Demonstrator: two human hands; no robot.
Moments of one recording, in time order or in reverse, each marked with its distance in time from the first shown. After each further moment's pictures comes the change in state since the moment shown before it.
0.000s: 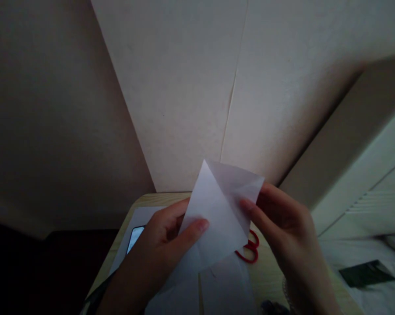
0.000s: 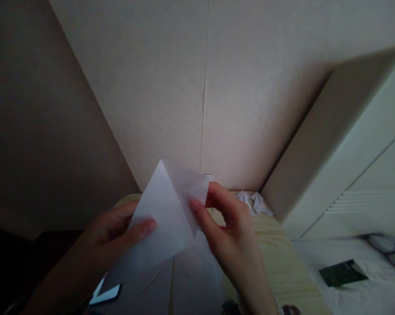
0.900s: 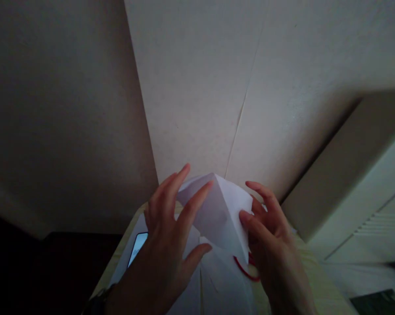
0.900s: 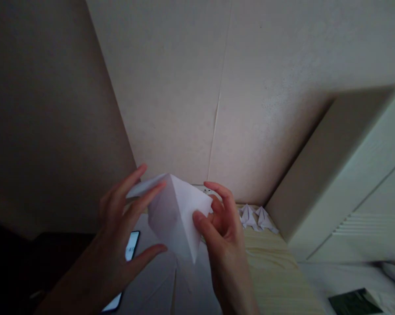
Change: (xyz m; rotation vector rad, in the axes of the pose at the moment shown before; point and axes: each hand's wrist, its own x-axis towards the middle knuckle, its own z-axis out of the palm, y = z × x) left_hand 0.002 -0.021 -0.024 1.098 0.366 0.923; right_hand -0.005 0.005 0.032 0.548 0.013 0.252
